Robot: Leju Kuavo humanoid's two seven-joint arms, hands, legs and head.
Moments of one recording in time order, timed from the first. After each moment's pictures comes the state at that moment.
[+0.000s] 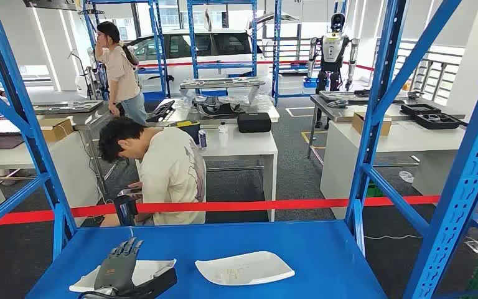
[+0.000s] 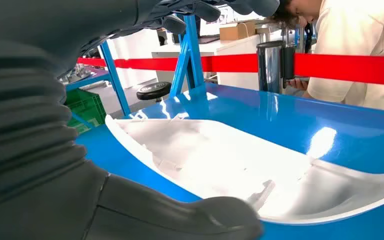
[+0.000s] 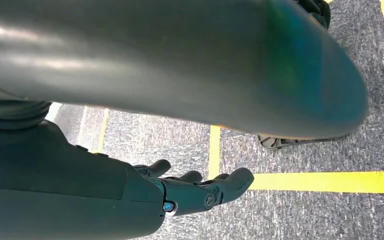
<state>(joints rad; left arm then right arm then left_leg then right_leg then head) -0.86 -0.04 -0.41 -0.41 -1.13 0.18 0.01 -0.03 0.13 -0.01 -0.17 0.03 -0.01 0.18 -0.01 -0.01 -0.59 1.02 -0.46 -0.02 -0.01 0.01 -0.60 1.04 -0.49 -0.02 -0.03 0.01</state>
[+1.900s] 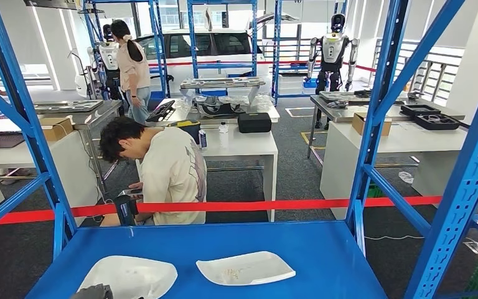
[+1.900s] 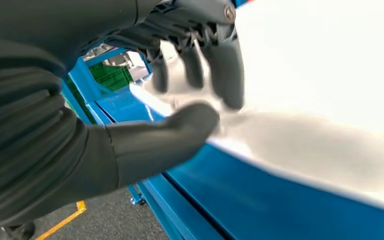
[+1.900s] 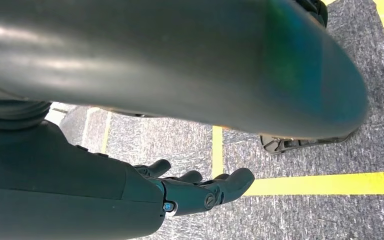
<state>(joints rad) -0.77 0.10 -0.40 -0.34 -1.05 0.19 -0.04 -0.03 0.13 -0.04 -0.17 0.01 -0.01 0.19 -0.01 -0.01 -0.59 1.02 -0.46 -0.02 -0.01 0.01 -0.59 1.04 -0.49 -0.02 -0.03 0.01</state>
